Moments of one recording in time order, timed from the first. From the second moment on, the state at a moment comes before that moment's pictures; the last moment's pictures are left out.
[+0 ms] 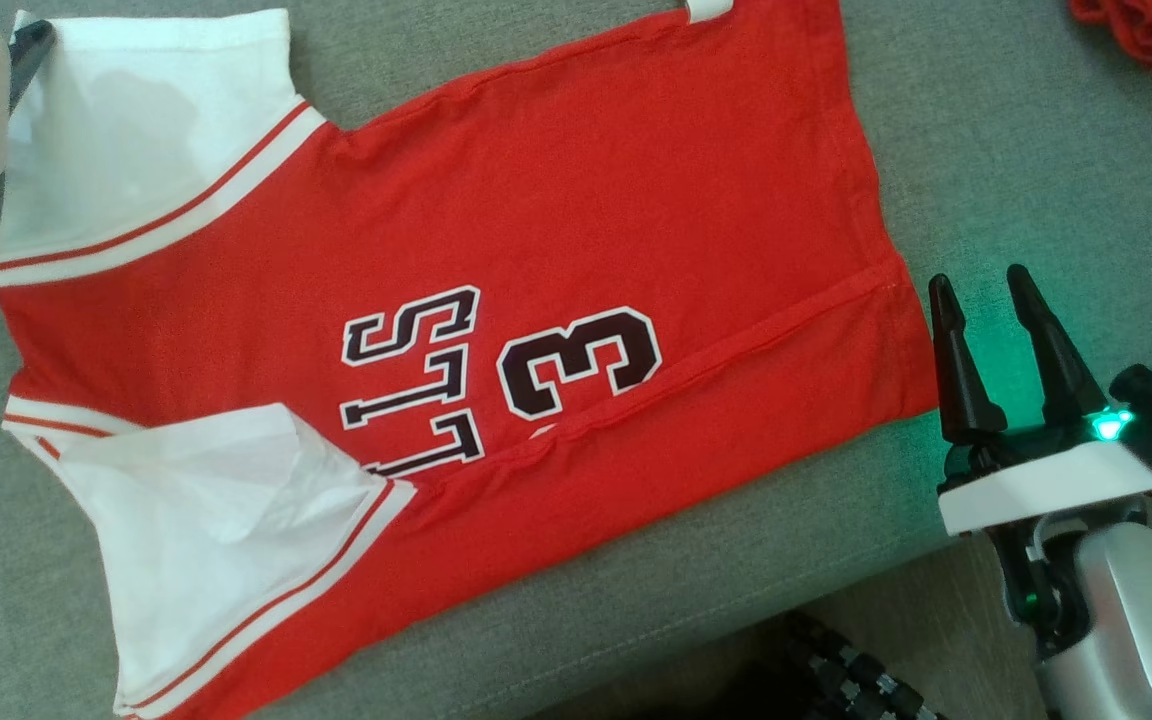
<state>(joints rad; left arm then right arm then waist) -1.13 0.67 -0.75 0.63 -0.65 -0.13 0.59 -0.17 -0.18 0.12 0.15 0.37 0.13 -0.15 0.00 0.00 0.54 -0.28</state>
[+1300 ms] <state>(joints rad) -1.10 0.67 -0.96 0.29 -0.81 -0.13 0.28 -0.73 -0.43 0.34 0.54 0.65 0.13 0.26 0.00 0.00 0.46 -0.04</state>
